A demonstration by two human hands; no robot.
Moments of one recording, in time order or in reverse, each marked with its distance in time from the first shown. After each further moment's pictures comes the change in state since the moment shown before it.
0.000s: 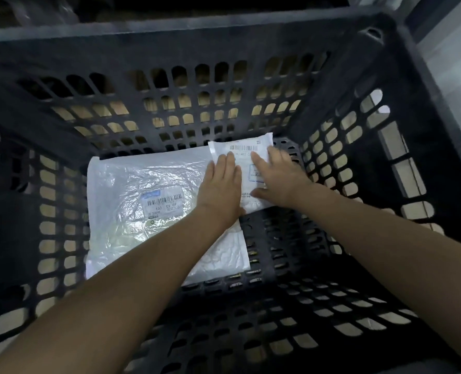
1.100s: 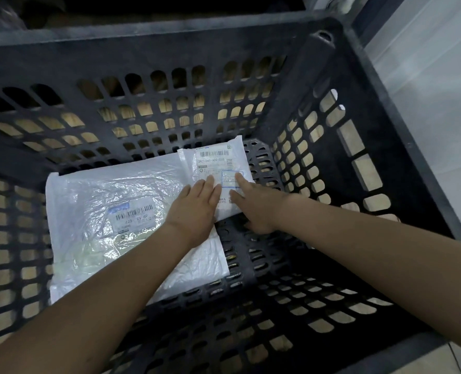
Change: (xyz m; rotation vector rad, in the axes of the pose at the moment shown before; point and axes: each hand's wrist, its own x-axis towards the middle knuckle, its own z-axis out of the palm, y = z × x) left_hand -0.004 -0.004 0.018 0.042 -0.017 0.203; right_hand -0.033 -0.001 0.003 -0.212 -0.312 -0.164
